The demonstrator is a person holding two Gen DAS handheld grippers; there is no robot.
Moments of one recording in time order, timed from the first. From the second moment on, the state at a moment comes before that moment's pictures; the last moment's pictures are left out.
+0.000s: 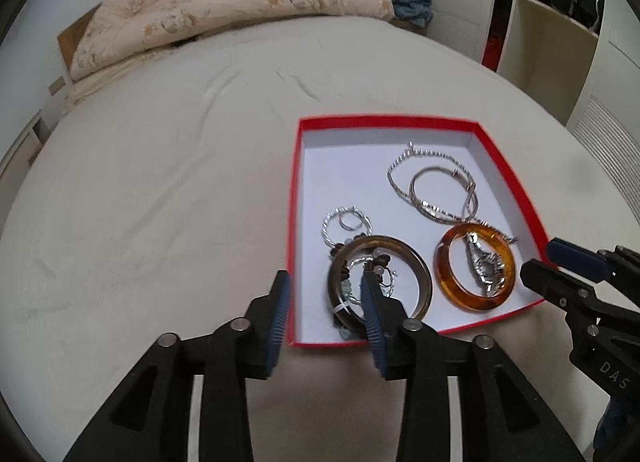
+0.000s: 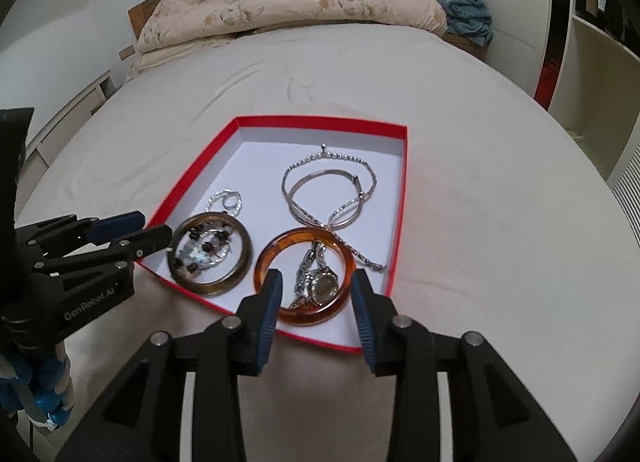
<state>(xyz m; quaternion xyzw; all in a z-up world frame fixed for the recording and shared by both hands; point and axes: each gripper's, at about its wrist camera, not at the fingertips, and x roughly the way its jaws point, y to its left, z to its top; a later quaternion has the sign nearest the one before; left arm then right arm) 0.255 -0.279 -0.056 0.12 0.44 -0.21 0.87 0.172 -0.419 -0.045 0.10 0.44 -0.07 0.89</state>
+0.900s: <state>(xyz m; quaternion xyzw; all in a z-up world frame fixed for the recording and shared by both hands) 0.097 -0.121 0.075 0.08 0.36 -0.13 0.92 0.064 -0.280 0.072 0.08 0.37 -0.05 0.92</state>
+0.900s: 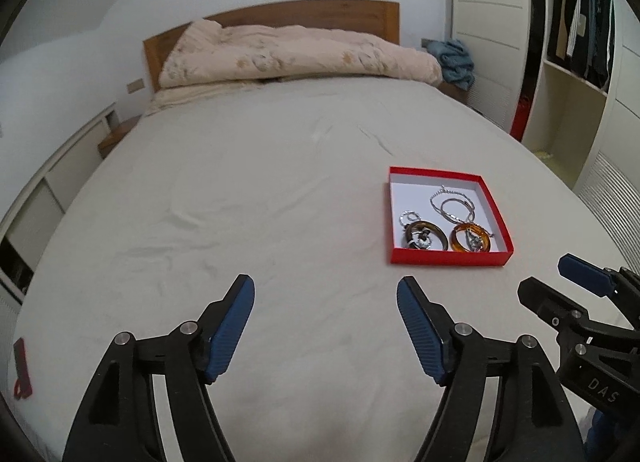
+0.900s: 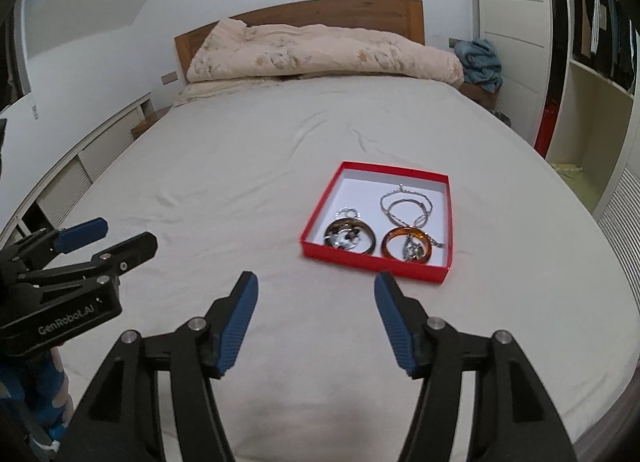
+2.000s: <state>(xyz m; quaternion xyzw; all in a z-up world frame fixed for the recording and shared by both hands) -0.066 -0.004 0.146 0.04 0.25 -0.06 0.97 -0.052 -0.183 0.143 0.02 0.30 -0.03 0.95</state>
